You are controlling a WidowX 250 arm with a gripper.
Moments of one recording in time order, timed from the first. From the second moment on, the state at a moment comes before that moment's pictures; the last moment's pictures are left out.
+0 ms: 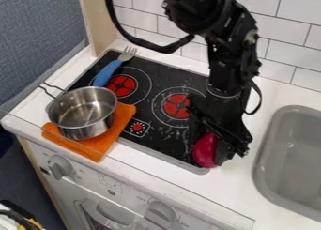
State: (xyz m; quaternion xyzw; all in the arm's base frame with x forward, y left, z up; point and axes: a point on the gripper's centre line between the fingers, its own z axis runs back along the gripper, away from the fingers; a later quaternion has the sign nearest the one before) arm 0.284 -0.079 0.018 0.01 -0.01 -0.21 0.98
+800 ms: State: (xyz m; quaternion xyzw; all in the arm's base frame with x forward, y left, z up) arm 0.341 0.059 0.063 0.01 -0.08 -0.01 1.00
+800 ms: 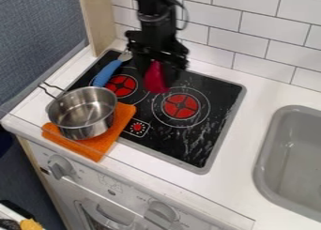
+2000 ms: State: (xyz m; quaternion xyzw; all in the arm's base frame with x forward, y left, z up) arm 0.374 0.108 0.021 0.00 -0.04 0.01 1.00
